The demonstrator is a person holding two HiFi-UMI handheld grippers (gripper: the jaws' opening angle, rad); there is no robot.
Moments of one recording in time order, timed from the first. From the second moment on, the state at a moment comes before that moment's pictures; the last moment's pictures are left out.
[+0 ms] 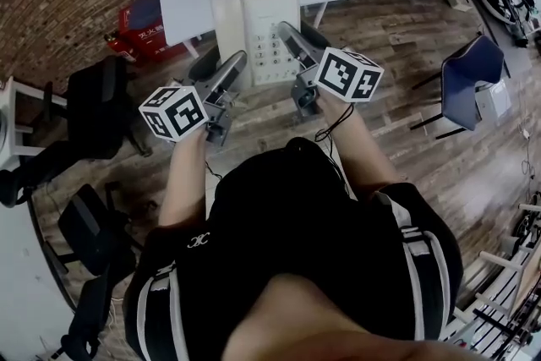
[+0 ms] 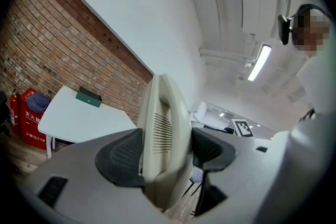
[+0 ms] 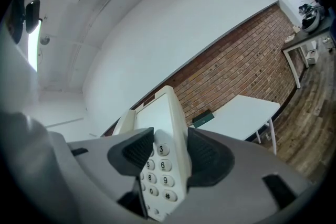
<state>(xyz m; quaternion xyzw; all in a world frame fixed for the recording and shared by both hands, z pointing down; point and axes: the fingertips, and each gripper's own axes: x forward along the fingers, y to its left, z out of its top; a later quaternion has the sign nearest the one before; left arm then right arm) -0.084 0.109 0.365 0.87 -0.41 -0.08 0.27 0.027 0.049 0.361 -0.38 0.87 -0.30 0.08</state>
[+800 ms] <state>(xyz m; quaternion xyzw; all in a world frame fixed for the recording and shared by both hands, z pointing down) -0.095 0.014 0.393 0.87 -0.42 -0.07 0.26 0.016 -0.048 0.387 -0.37 0.88 -0.29 0.09</state>
